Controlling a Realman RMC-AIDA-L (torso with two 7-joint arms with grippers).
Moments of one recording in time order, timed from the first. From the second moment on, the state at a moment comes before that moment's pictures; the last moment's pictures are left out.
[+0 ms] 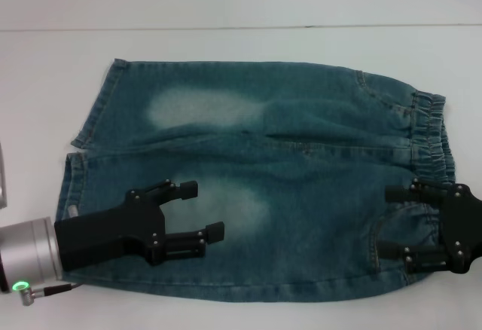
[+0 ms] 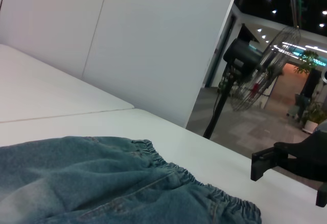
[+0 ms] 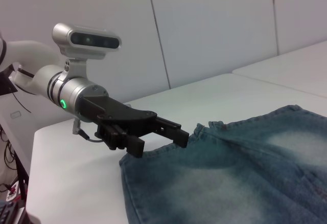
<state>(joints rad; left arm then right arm) -0.37 -2.16 0.73 0.57 1.92 1.60 -1.23 0.36 2.06 -0.58 -0.70 -2.10 -1.80 1.18</state>
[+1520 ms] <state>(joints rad) -0.15 -2.16 0.35 1.01 2.21 1.75 -1.61 0.36 2.06 -0.57 -0.71 -2.10 -1.81 1.17</state>
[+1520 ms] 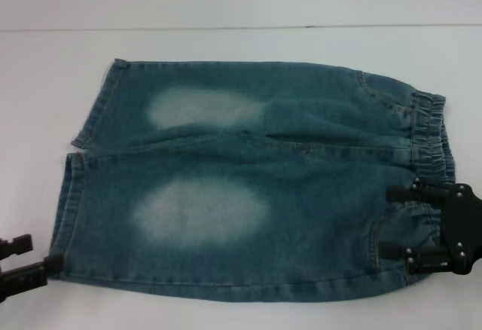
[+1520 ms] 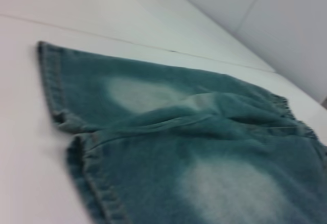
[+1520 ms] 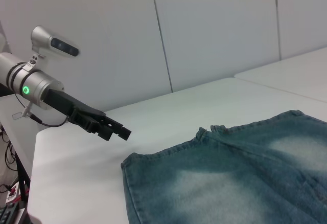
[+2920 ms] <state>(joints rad) -0.21 -2.17 0.38 0.97 2.36 1.70 -1.63 0.35 2.06 -0.58 -0.71 -2.10 -1.80 1.17</state>
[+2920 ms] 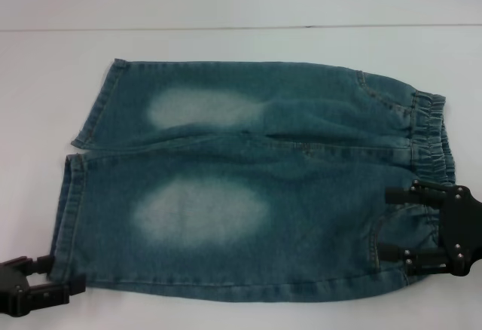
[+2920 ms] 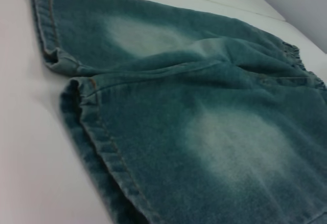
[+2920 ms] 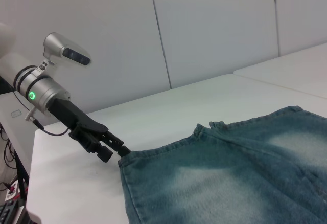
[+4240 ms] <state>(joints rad) -0.25 -2.16 0.42 0.98 2.38 1.71 -1.70 0.36 2.06 -0.58 -0.71 -2.10 -1.80 1.17</state>
